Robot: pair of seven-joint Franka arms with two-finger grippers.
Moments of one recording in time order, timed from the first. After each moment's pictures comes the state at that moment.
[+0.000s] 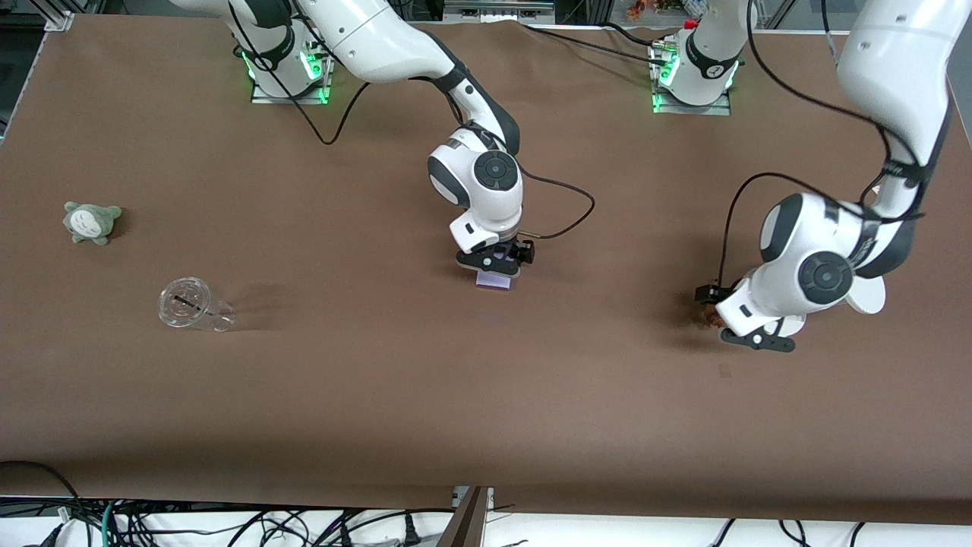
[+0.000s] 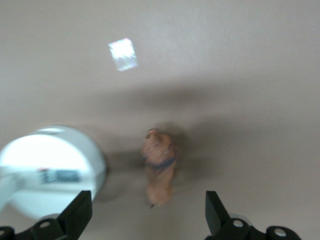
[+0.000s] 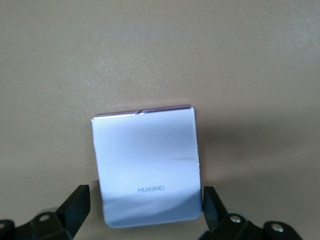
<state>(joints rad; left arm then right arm) 0.26 0.51 -0.38 -1.75 0.30 2.05 -0.11 0.90 0.90 -0.07 -1.39 0.00 2.35 1.10</state>
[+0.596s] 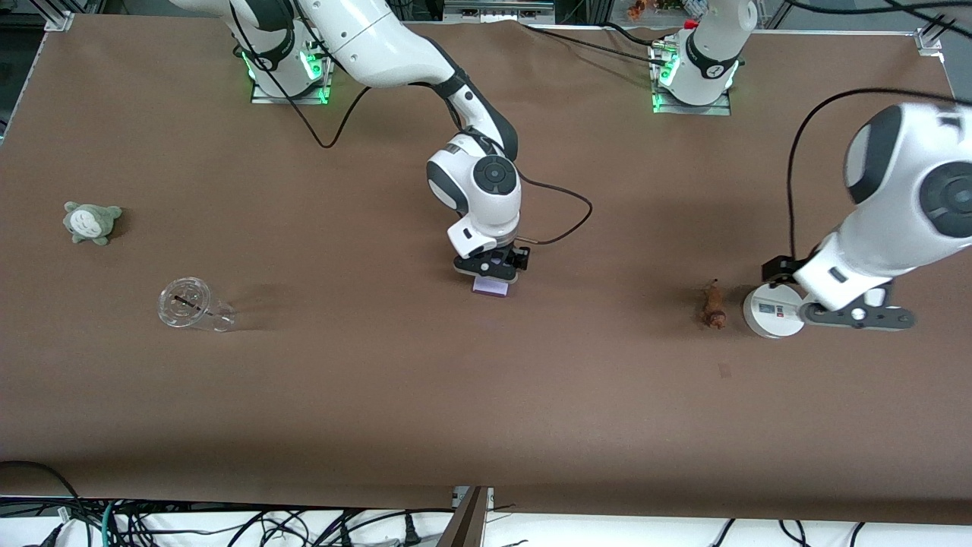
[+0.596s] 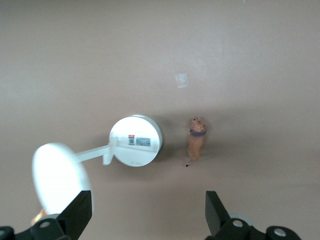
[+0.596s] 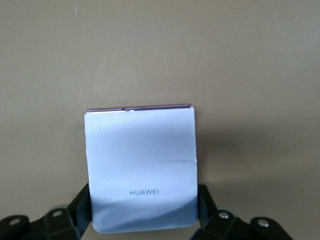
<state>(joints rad) 0.26 0.33 -0.39 -1.49 0.29 1.70 -0.11 0.90 0.91 -0.12 -1.36 -0.01 2.36 1.09</state>
